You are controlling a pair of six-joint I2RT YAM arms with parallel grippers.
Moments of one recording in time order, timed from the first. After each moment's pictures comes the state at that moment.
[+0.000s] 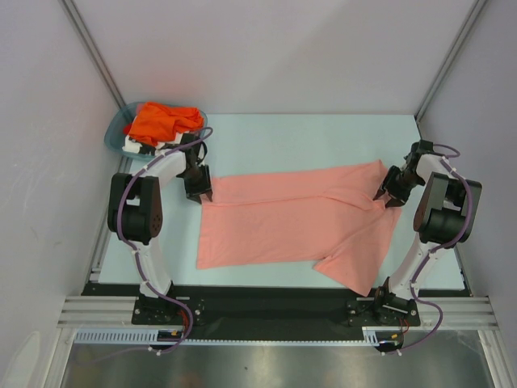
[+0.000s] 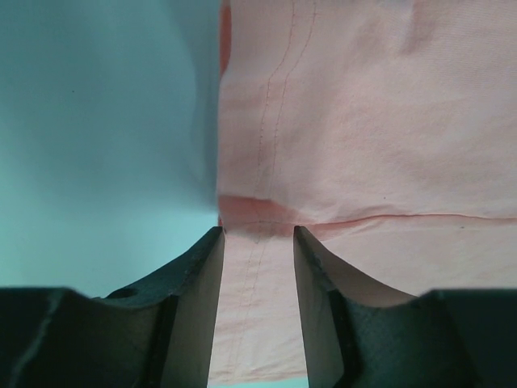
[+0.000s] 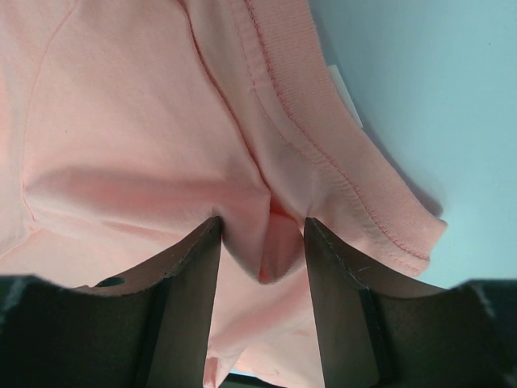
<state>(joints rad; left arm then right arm) -0.15 1.94 1.39 -0.81 0.07 -0.34 -0.30 1.93 1.34 -0.77 -0.25 0.28</state>
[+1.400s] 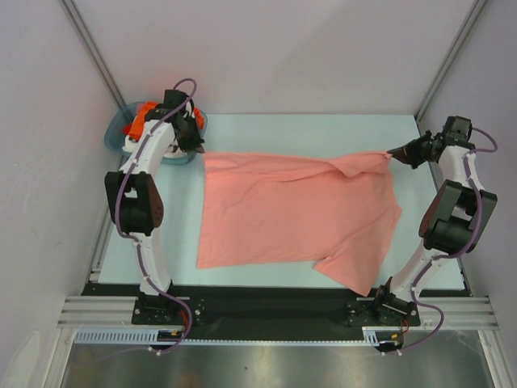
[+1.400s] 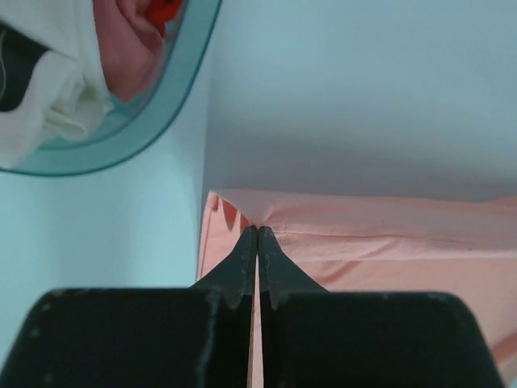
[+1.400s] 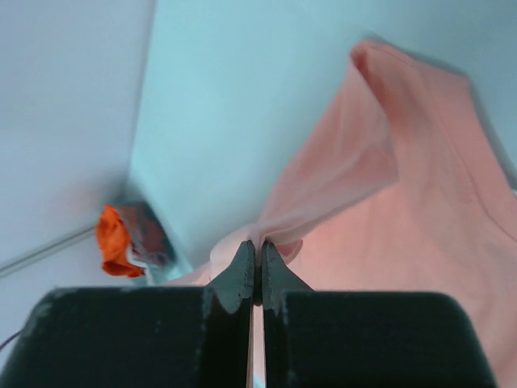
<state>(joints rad) -0.10 2.02 1.88 -0.87 0.11 -0.35 -0.40 1.83 1.50 -0.59 -0.55 0.73</state>
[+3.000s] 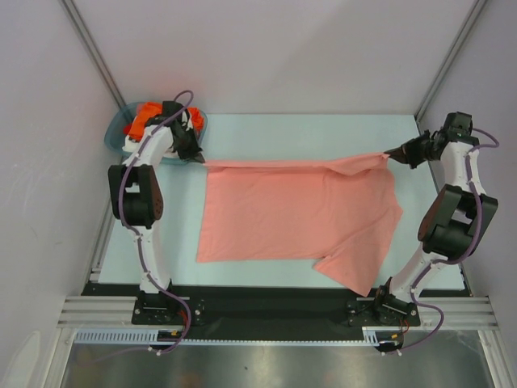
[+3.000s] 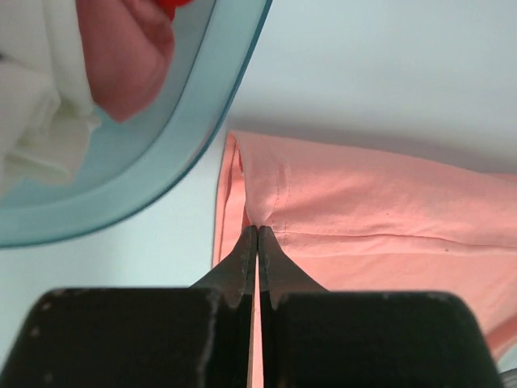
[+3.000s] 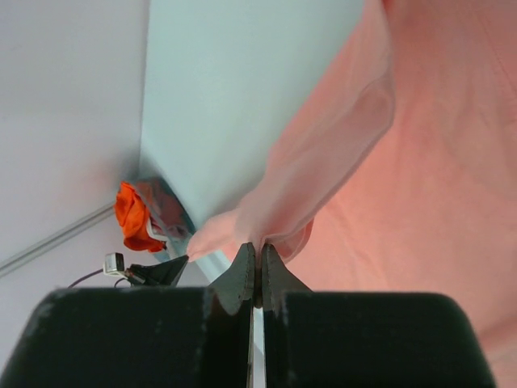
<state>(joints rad) -0.02 2.16 1.88 -0.81 0.24 -0.33 -0.39 1.82 1.58 -0.72 -0.61 0.82</state>
